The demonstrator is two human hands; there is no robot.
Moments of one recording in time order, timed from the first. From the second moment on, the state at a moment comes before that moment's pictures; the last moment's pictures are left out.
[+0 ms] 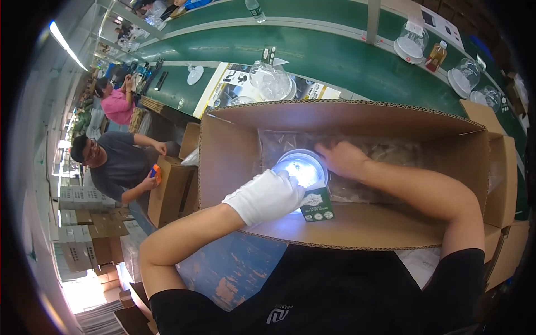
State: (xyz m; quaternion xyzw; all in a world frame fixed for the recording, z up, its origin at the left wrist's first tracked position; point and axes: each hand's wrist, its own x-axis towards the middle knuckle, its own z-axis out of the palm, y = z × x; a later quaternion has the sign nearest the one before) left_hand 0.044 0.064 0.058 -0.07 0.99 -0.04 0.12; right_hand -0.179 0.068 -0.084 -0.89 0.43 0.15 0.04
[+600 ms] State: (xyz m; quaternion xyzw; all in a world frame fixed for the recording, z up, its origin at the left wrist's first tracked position) left_hand 0.048 0.063 0.060 -0.11 0.99 0.01 0.12; right_hand -0.174 0.042 -0.033 -0.88 0.37 -0.05 0.29
